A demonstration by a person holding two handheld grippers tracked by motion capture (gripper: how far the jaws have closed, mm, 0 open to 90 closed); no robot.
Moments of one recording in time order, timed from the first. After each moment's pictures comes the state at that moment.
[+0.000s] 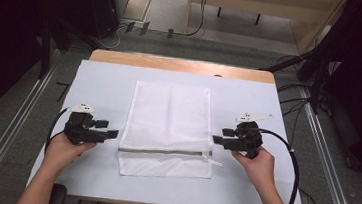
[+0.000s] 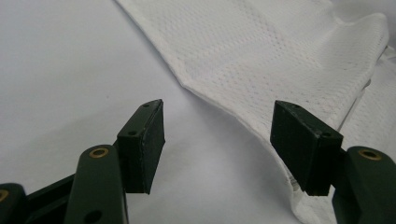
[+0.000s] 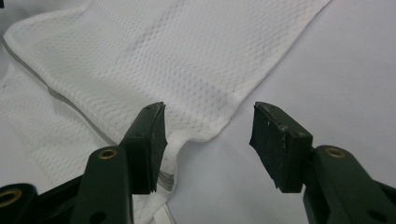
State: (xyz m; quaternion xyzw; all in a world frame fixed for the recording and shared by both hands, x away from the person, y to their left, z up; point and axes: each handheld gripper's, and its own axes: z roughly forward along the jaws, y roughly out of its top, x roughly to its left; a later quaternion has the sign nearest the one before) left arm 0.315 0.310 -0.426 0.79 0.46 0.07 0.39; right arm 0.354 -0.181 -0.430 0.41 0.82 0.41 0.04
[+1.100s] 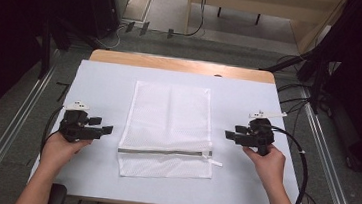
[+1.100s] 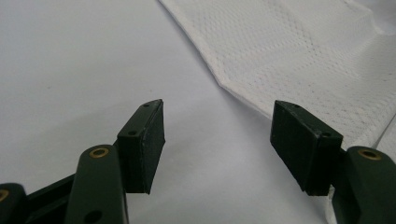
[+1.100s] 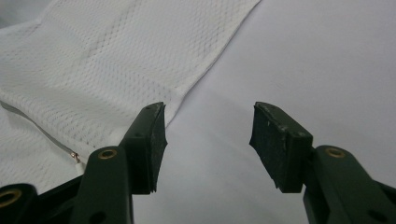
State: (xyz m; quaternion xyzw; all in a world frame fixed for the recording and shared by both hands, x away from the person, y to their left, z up) left arm 0.317 0.321 -0.427 0.78 0.49 0.10 0.38; right arm 0.365 -0.211 -0.431 0.45 0.80 0.40 0.06
